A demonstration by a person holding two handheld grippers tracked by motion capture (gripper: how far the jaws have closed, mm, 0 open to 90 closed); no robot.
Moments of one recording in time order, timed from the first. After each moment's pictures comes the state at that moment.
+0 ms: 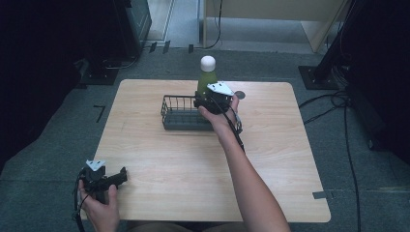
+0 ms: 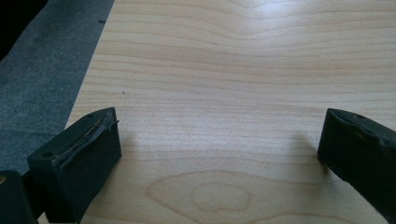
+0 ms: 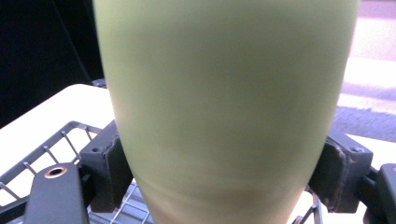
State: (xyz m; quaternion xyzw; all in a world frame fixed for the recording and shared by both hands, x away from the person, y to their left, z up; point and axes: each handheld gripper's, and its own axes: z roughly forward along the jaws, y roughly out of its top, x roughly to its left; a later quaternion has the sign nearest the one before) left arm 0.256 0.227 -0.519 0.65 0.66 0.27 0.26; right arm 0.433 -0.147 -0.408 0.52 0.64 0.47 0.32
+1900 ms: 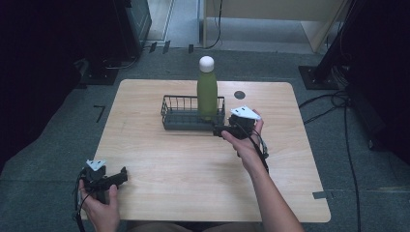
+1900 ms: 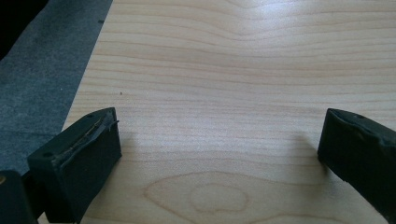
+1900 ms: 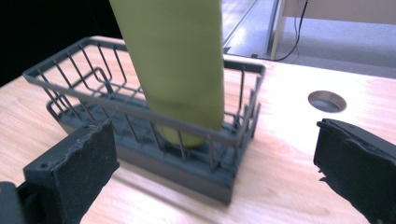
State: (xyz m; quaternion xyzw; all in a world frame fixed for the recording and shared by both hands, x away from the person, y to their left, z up) left arm 0.256 0.226 -0.519 0.65 0.66 0.27 0.26; right arm 0.358 -0.212 -0.435 0.51 0.67 0.46 0.27
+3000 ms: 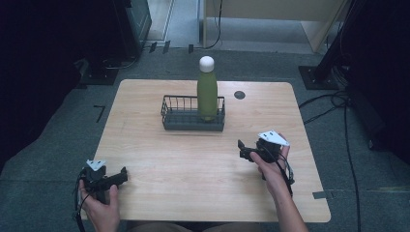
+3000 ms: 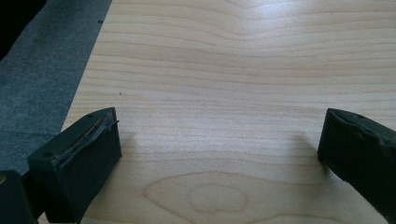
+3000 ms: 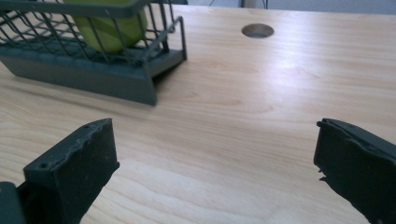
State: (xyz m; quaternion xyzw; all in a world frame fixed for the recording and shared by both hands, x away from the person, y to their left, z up) left arm 0.256 0.226 -0.519 0.65 0.66 0.27 0.26; right arm 0.299 -0.290 -0.482 0.56 0.66 0.42 0.28
